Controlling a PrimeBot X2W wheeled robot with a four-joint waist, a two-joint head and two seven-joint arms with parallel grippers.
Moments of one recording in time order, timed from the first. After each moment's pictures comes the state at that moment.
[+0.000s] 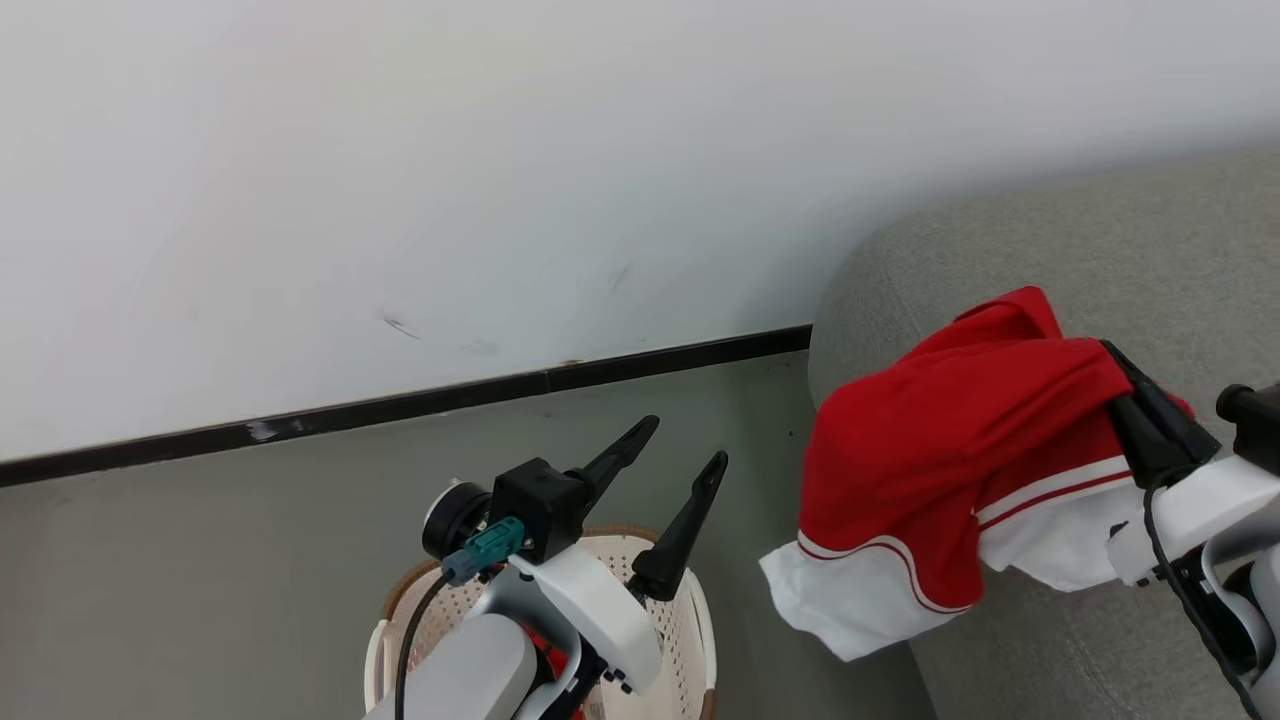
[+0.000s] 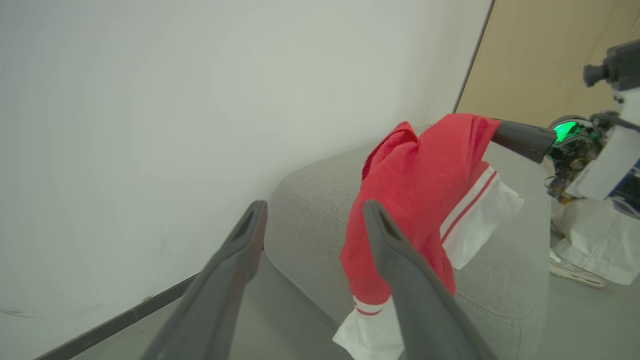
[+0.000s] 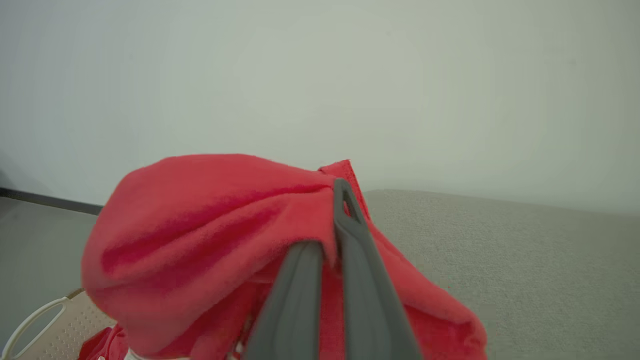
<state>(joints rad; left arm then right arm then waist) -0.43 0.04 -0.70 0.24 -0.56 -0.01 -0.14 -0.32 -0.41 0.23 0.30 0.31 0.13 -0.25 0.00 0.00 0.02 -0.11</state>
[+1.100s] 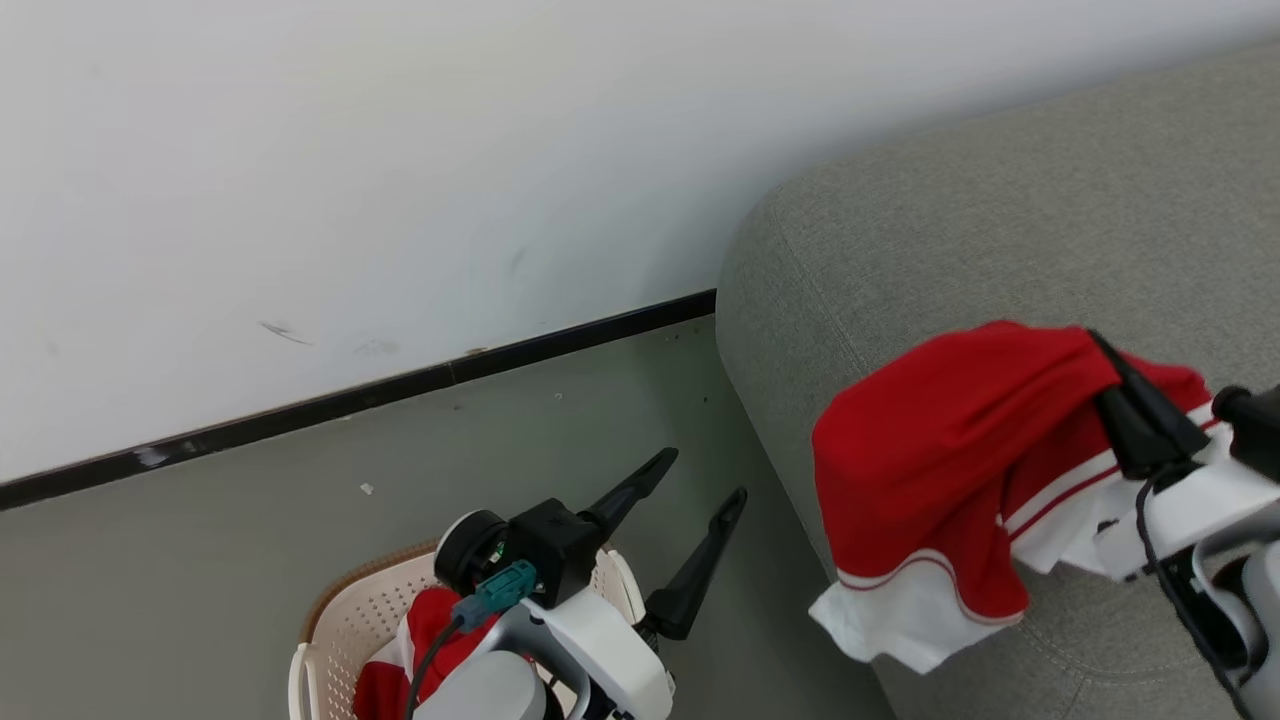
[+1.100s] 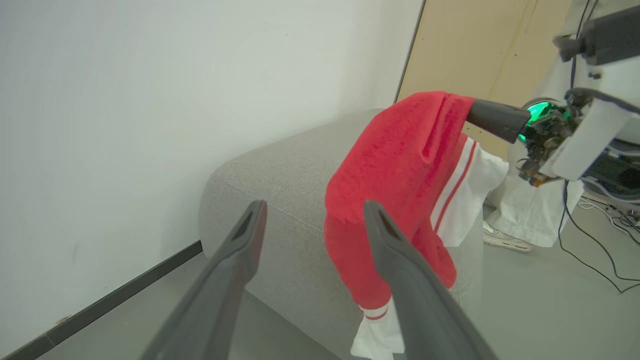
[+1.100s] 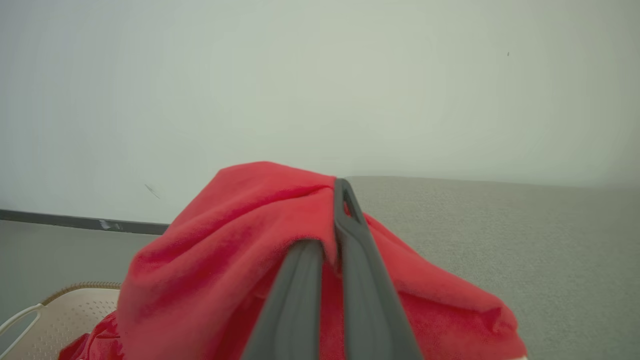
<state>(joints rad) -0.38 0.05 -0.75 0.19 -0.54 0.00 -0.17 -0.23 -0.37 0.18 0.18 0.27 0.13 -0.25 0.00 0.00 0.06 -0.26</state>
